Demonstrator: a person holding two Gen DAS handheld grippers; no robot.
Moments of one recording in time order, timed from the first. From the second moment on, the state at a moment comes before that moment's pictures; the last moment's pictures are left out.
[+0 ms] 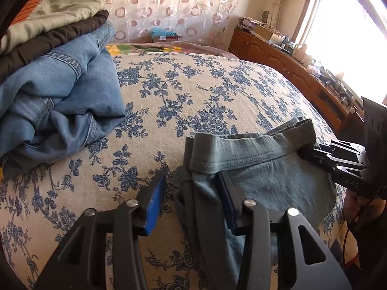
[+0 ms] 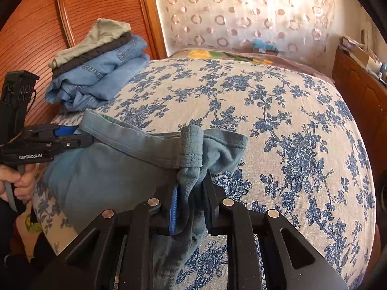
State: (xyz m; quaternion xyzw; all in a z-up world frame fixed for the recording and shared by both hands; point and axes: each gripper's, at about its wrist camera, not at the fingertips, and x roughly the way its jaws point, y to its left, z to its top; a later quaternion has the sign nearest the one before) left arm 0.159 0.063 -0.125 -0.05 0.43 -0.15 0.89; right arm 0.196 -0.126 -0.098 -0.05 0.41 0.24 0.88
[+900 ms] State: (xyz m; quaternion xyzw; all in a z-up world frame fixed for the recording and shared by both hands) left arm 0.159 0.055 -0.123 -0.06 0.42 -0.17 0.89; right arm 0.202 -0.136 -0.101 -0.01 0.41 0.23 0.88
